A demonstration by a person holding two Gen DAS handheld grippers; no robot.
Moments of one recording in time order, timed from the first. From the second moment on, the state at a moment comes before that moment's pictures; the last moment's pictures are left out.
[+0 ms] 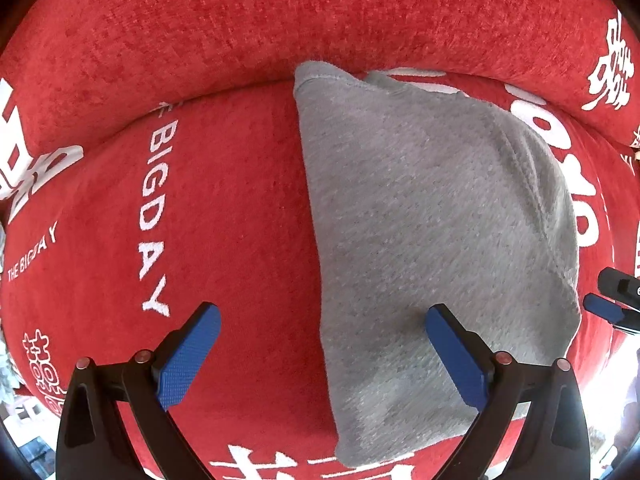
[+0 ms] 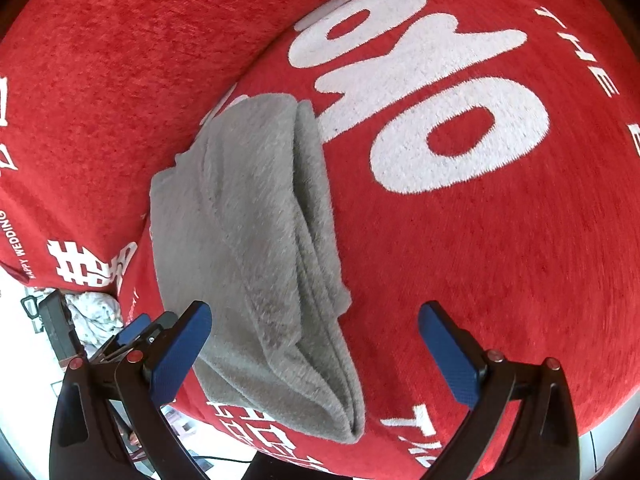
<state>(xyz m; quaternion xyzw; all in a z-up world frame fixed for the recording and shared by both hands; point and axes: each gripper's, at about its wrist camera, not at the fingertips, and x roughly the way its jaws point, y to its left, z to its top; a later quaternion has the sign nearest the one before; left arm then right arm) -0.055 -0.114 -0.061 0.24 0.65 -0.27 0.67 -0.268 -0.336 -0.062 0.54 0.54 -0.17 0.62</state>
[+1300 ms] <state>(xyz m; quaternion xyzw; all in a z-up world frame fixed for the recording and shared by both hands) -0.030 -0.140 -0.105 0.09 0.71 -0.38 0.59 -0.206 -0.341 -0.112 0.61 0.47 -0.01 0.64</state>
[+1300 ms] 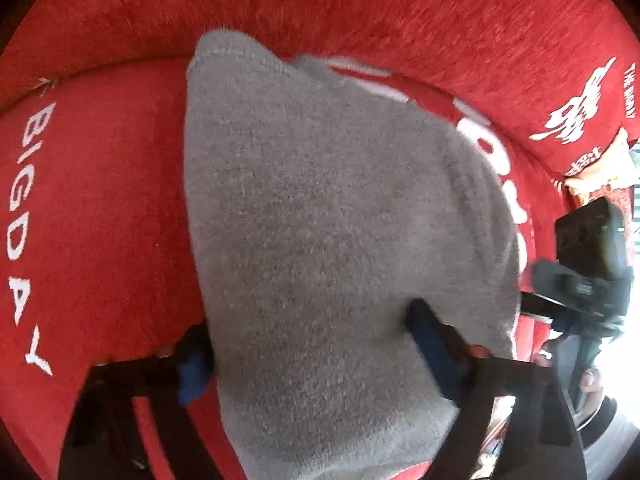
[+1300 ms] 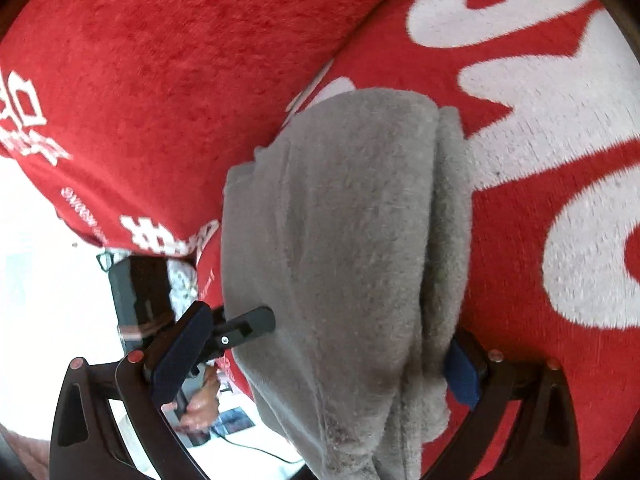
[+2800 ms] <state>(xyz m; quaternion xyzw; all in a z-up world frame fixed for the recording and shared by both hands) -0.013 0.103 -0.014 0.09 0.65 -0.31 0.69 -0.192 -0.171 -0.001 0.42 0.57 -0.11 0.70</state>
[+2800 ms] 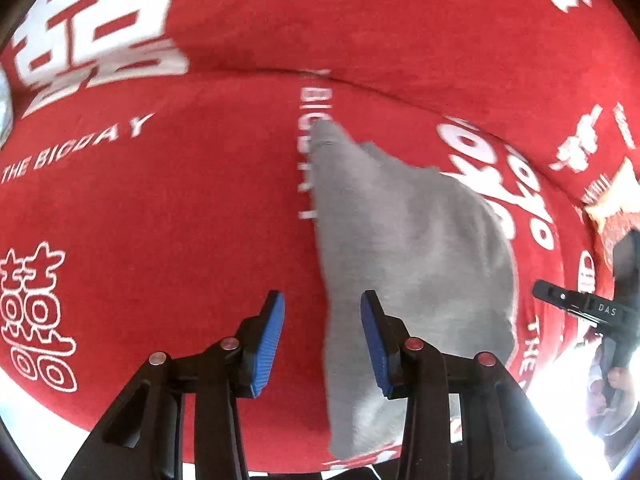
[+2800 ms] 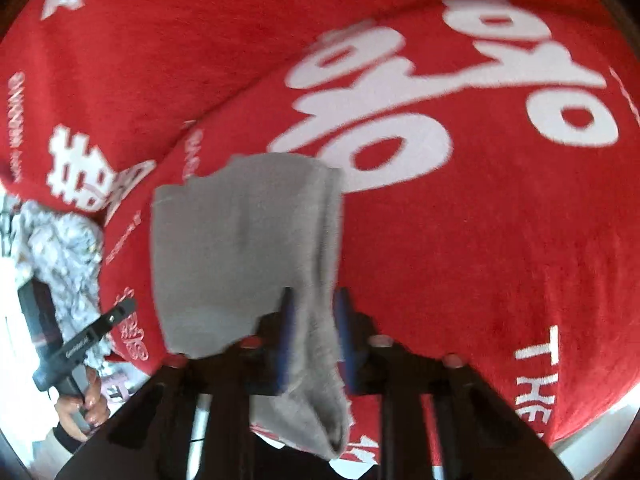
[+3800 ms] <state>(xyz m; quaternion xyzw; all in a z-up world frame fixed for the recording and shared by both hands) -0.075 0.091 0.009 0.17 0.68 -0.26 0.66 -0.205 -0.119 0.023 0.38 0.64 -0.14 0.66</state>
